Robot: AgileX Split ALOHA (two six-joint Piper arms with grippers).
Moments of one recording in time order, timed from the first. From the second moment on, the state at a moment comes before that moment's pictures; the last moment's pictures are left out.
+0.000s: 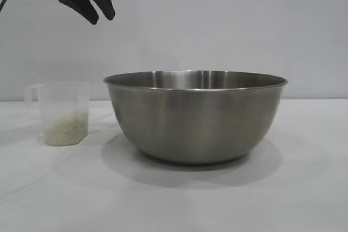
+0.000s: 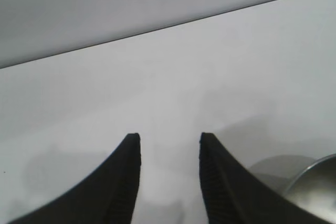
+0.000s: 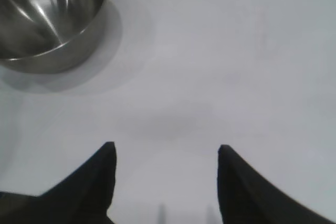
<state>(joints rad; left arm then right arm) -0.25 1.90 -1.51 -0.42 0.48 0.31 0.20 0.10 -0.49 0.07 1.13 0.02</state>
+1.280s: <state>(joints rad) -0.33 1.53 -0.92 -0.50 -0.04 0.67 0.20 -0.02 -0.49 0.06 1.14 0.01</state>
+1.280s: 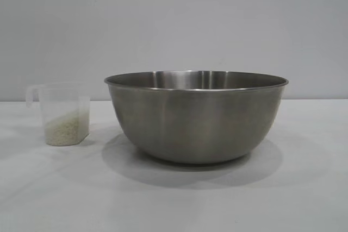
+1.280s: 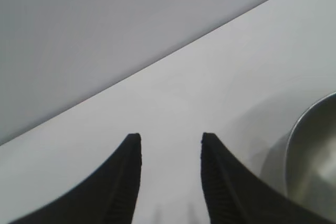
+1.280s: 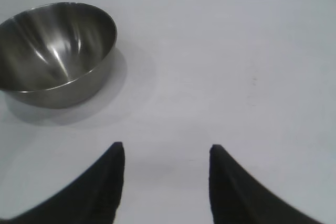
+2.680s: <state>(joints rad) -0.33 1.83 -0.17 -0.10 -1.13 -0.05 0.20 -0.02 -0.49 0.06 1.14 0.01</state>
